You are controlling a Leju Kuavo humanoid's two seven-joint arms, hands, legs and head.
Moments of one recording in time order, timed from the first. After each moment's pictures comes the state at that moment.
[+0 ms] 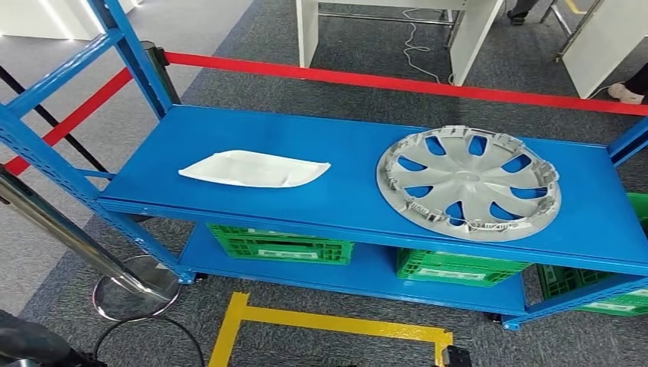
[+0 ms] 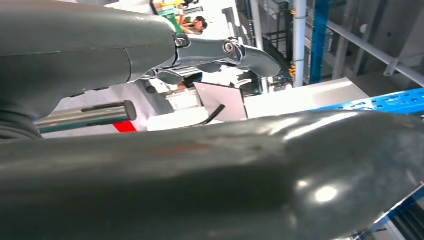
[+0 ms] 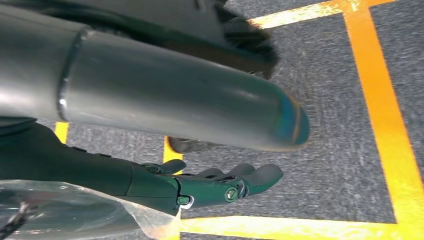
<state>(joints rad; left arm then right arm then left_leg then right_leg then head) 0.34 -0.28 -0.02 -1.89 -0.48 0.70 -0.70 -0.03 0.14 -0.14 -0.20 -0.11 -0.23 -0.25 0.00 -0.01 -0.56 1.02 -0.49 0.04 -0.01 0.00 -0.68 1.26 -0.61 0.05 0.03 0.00</state>
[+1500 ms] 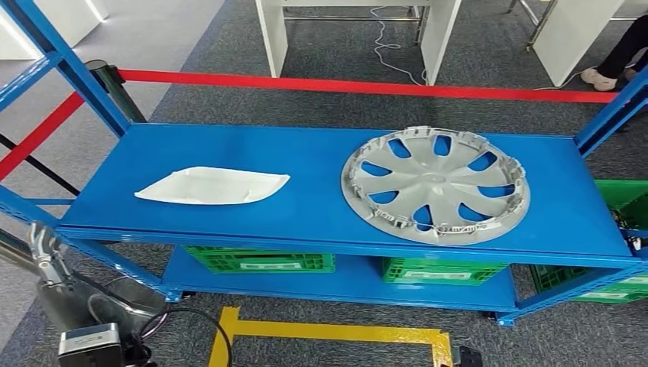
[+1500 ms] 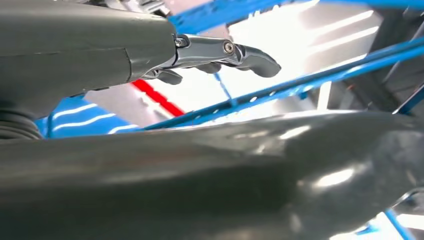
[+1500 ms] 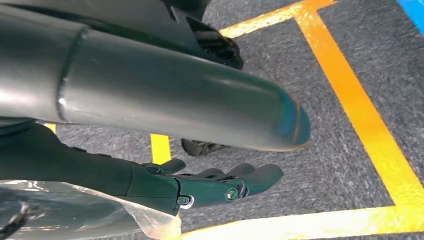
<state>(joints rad) 0.23 -0.19 -0.20 -1.73 -0.60 0.70 -0.52 -0.03 0.14 -0.20 -0.19 -0.16 -0.21 -0.26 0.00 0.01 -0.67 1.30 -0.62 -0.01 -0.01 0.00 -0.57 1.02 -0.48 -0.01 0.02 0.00</state>
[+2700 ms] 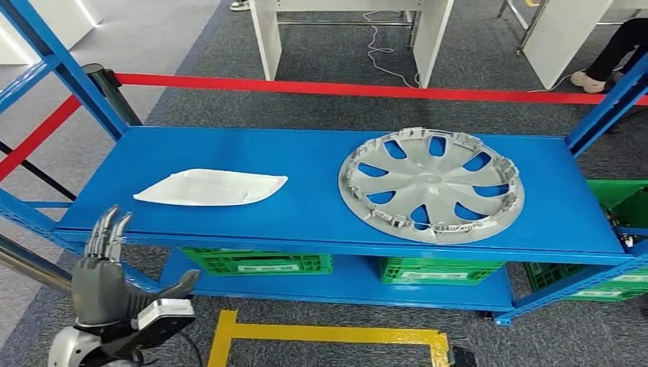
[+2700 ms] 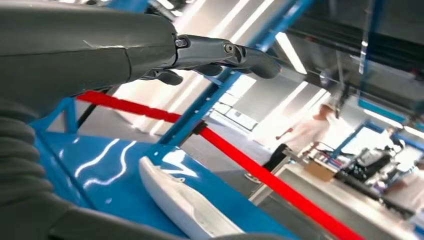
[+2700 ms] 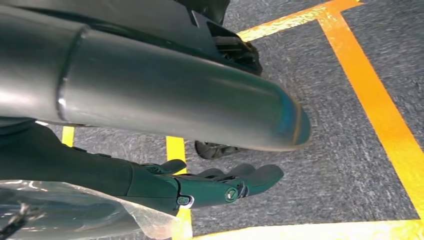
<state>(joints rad) 0.25 -0.09 -0.19 -1.74 -0.84 0.64 -0.34 -0.03 0.14 -0.19 -0.19 -0.09 -0.21 -0.19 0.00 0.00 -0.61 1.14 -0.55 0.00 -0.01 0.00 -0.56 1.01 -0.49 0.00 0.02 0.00</state>
